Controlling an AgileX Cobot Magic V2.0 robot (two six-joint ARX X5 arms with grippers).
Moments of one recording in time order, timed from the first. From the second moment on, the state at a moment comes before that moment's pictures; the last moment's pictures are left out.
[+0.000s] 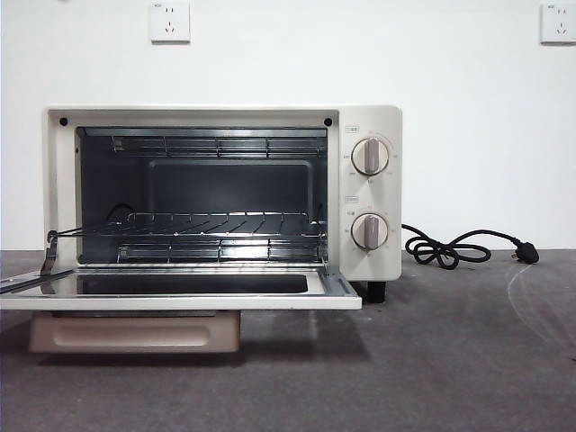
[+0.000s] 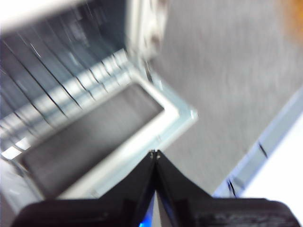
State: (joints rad) left arm -0.67 0.75 0.96 -0.82 0.09 -0.07; right arm 1.01 1.23 1.34 -0.62 -0.03 0.12
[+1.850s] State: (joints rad) left arm -0.67 0.38 0.96 -1.06 -0.26 -0.07; right arm 0.97 1.93 1.34 0.05 0.59 -0.85
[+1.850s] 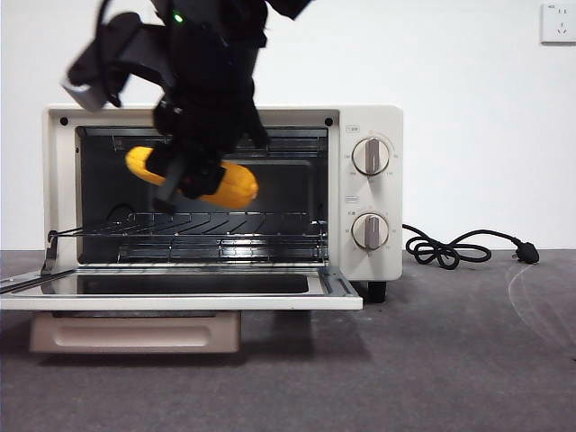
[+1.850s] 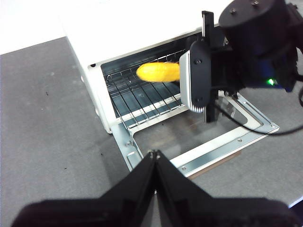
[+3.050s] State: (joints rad) left arm -0.67 0.38 0.96 -1.08 -0.26 -0.07; right arm 0.98 1.93 1.34 0.05 0.65 -0.85
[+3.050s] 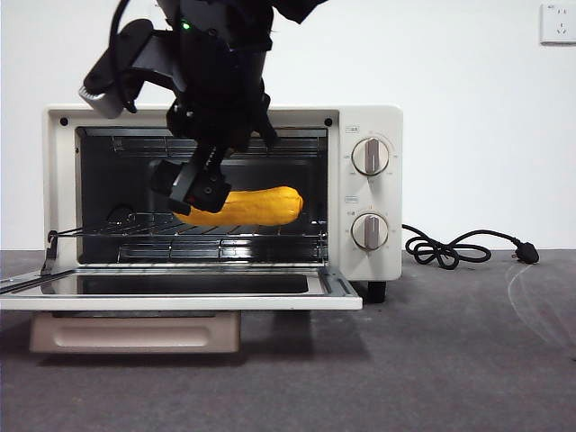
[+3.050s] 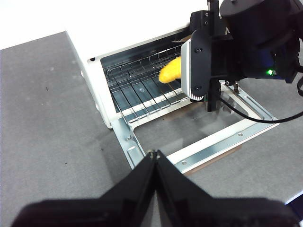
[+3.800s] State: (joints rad) left arm -0.67 0.38 0.96 -0.99 -0.37 0.02; right arm 1.30 1.78 1.34 -0.34 0.78 -0.50
